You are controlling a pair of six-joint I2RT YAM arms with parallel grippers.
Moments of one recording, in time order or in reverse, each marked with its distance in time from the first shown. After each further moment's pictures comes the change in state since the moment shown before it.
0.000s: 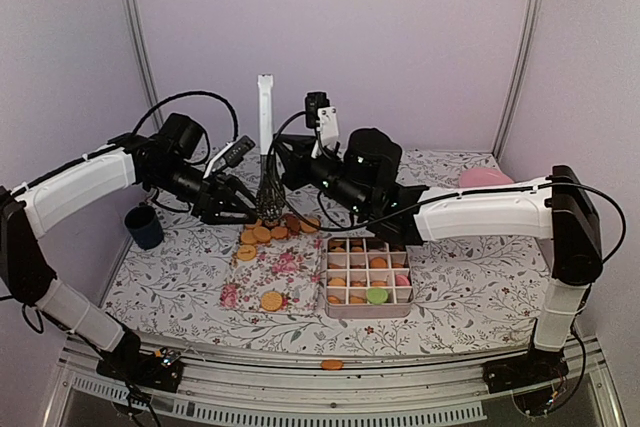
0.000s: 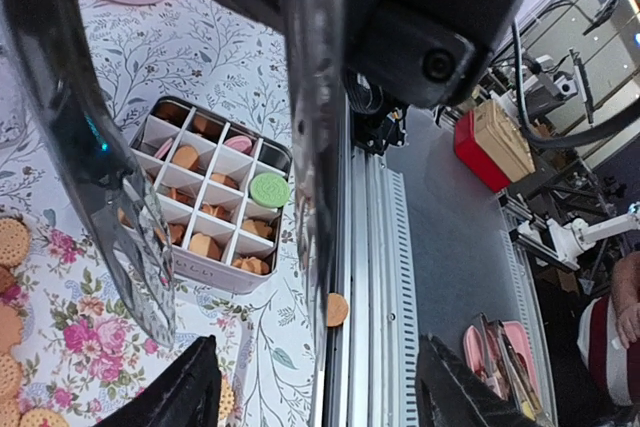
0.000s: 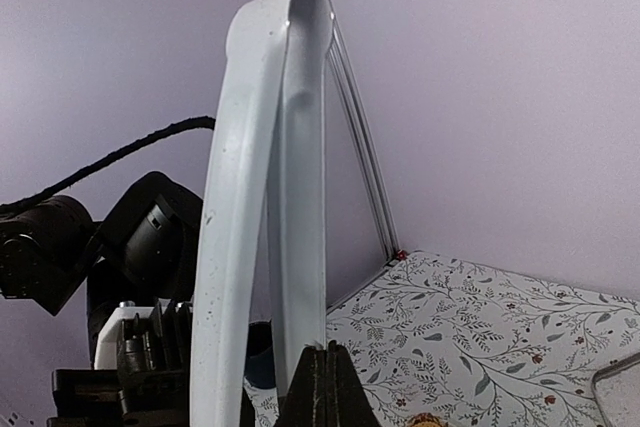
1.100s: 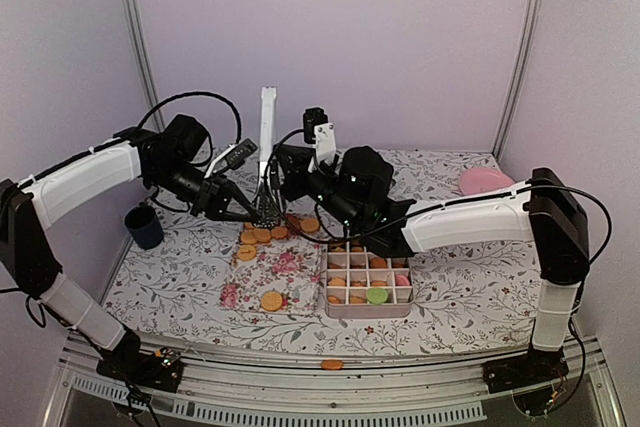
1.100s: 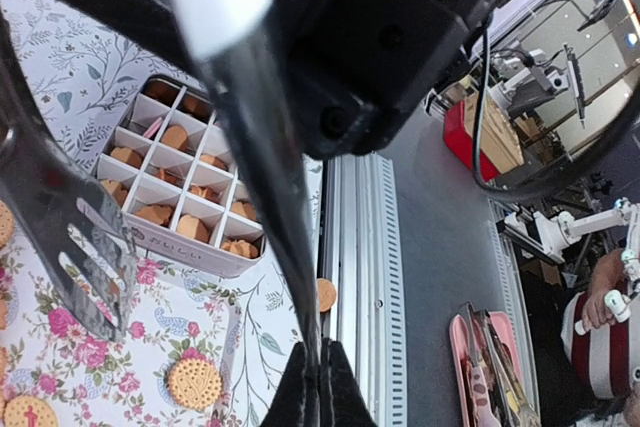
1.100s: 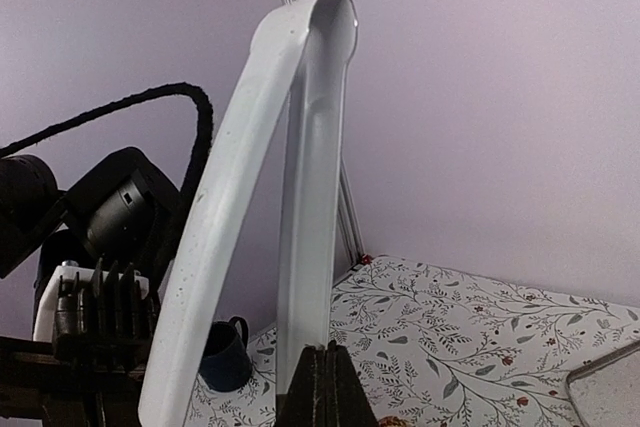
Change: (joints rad) left arm 0.006 0.050 0.045 -0.115 0.012 0.064; right arm 0.000 0.072 -0.032 0.116 0.110 -0.081
